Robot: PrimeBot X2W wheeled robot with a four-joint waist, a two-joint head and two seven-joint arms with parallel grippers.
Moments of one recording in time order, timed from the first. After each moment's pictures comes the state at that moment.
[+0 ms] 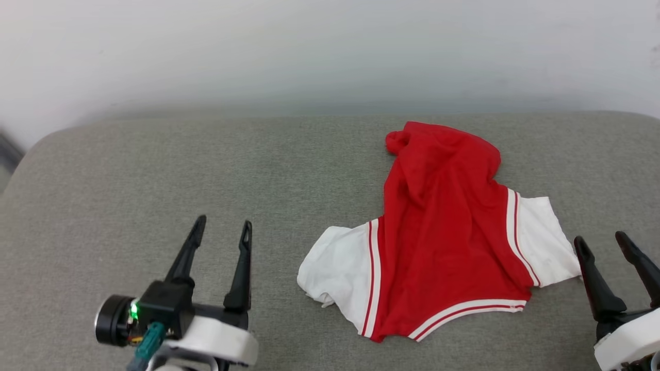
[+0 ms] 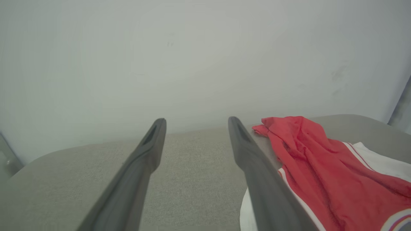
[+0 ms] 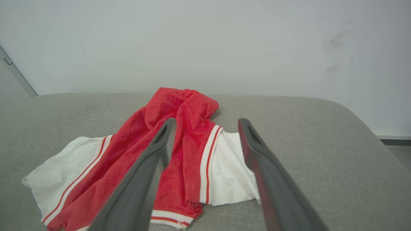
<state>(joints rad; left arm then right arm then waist) -0.16 0.49 -0.58 -0.12 -0.50 0.40 -0.26 0.07 -0.34 -0.04 -0.12 0.41 0.13 0.05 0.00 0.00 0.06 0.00</state>
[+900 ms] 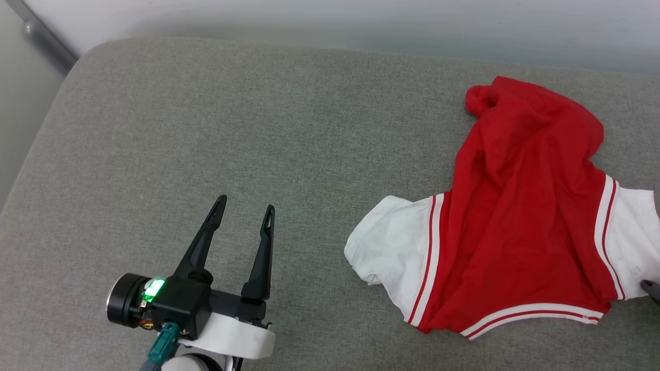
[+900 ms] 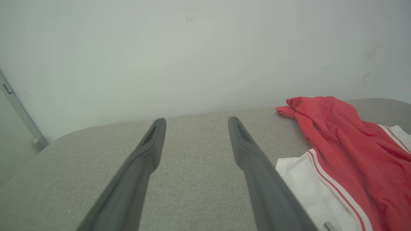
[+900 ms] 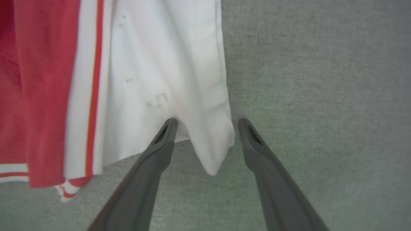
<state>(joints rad) -0.18 0.47 -0.59 -0.19 -0.42 0.38 -0.26 -0.17 -0.51 -0.16 0.20 0.44 0.13 0.87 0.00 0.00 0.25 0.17</state>
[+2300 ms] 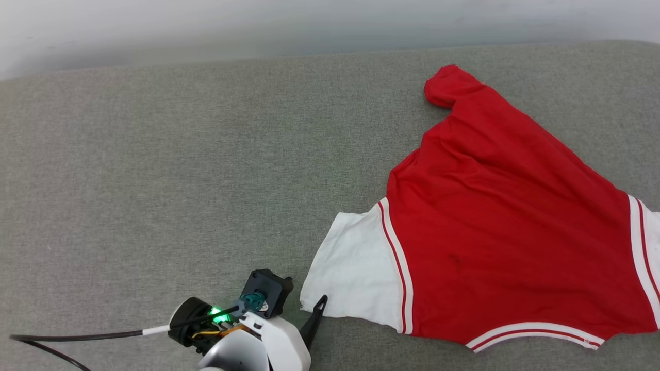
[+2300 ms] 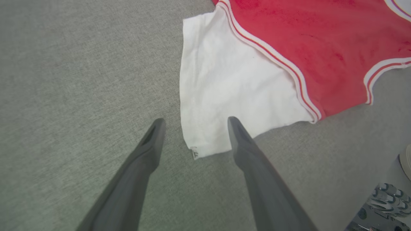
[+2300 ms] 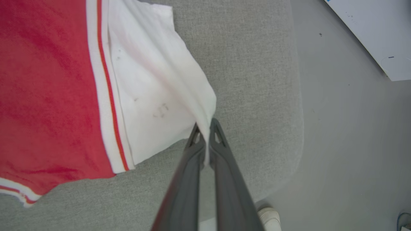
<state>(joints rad) -0.25 0.51 -0.80 -0.13 -0.56 0.25 0.29 -0.05 -0.60 -0.25 0.13 0.36 0.13 0.76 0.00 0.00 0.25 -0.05</state>
